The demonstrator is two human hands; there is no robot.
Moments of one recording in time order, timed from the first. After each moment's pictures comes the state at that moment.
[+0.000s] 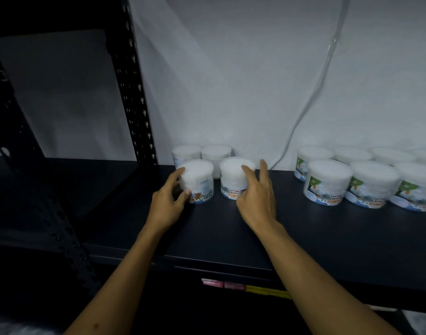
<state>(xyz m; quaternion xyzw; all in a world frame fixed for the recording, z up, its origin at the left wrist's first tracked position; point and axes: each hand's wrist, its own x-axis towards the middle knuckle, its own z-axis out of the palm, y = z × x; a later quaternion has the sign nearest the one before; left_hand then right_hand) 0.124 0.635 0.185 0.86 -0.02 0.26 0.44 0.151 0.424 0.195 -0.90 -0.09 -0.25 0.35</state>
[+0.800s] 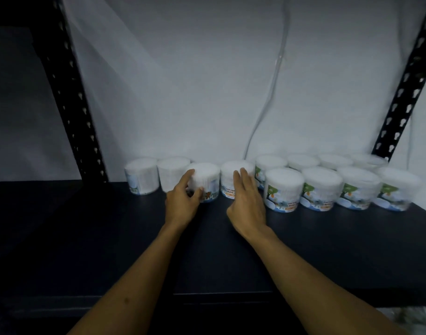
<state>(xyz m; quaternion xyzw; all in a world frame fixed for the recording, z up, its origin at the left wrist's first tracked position) 0.206 0.526 0.183 0.83 -0.04 0.23 0.51 0.182 0.365 0.188 -0.94 -0.05 -0.25 0.23</state>
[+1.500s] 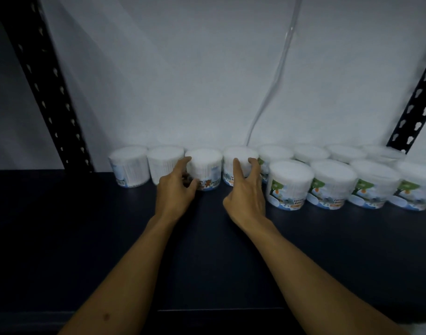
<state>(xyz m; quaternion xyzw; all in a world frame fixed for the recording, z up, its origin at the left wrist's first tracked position) 0.224 0.526 0.186 0.86 -0.07 0.27 0.42 0.204 0.365 0.190 -0.93 -0.02 -0.24 0.27</state>
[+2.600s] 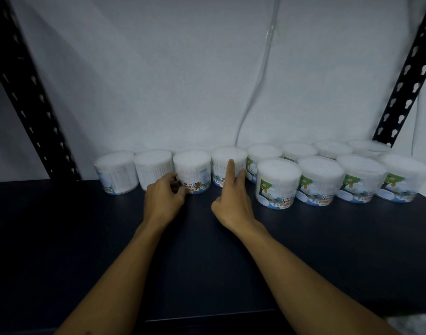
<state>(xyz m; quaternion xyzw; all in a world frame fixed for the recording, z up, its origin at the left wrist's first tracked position) 0.225 0.524 0.187 0.89 -0.03 0.23 0.39 0.208 0.363 0.185 -0.92 0.00 -0.13 0.36</state>
